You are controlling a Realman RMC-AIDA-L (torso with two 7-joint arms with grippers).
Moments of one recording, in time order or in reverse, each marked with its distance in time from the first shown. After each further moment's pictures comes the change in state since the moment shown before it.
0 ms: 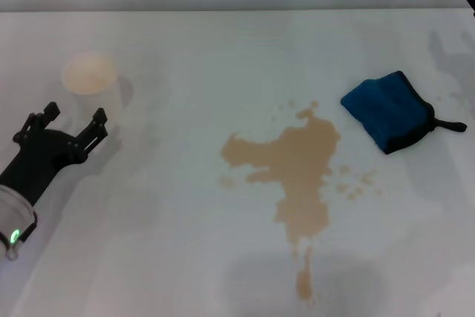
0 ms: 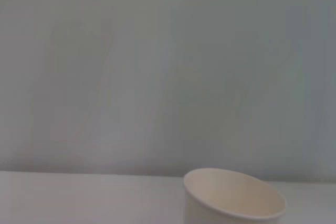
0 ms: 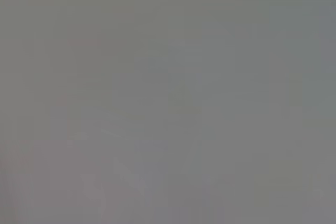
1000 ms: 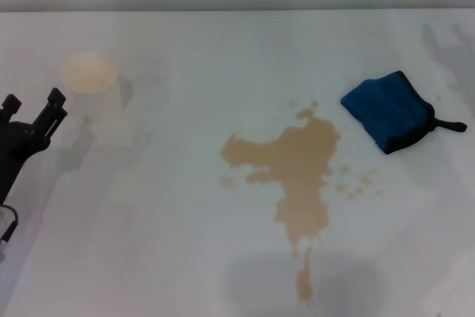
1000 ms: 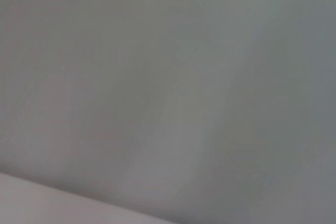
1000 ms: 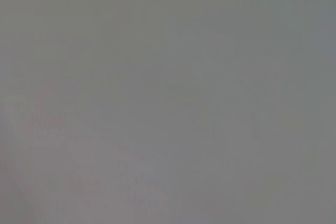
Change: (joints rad) left arm 0.038 0.006 -0.002 -0.036 -0.134 0.154 -0.142; right arm -0.020 -0.028 -0.117 -0.116 -0.033 -0.058 0.262
